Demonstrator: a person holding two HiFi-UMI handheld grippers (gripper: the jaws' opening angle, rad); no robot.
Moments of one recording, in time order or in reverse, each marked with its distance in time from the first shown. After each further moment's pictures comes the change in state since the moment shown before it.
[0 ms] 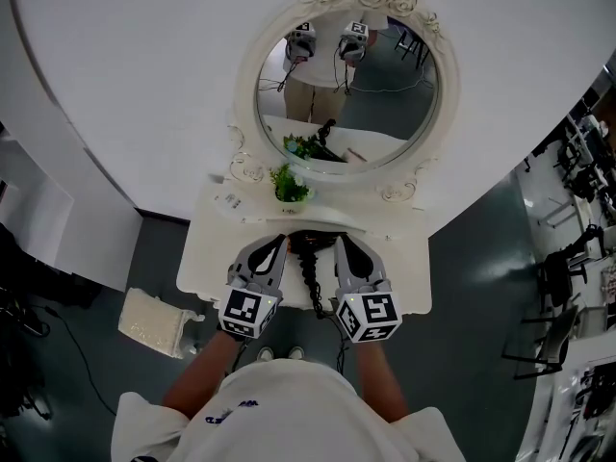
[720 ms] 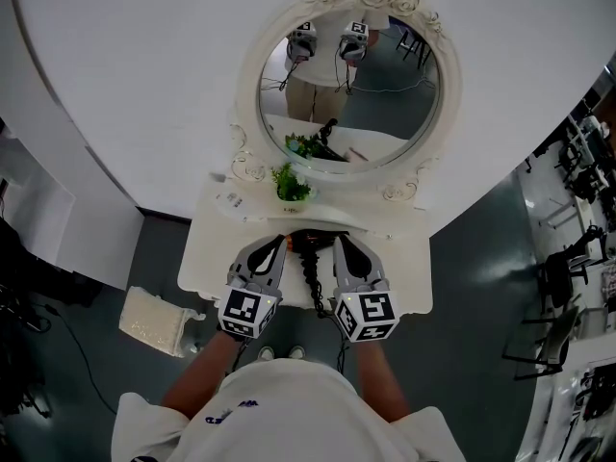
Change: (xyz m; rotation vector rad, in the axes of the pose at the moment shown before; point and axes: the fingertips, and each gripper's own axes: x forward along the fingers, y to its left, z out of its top) left arm -0.005 0.003 -0.005 -0.008 0.009 0.009; right arm 0.001 0.005 -0.007 -0.021 0.028 0.001
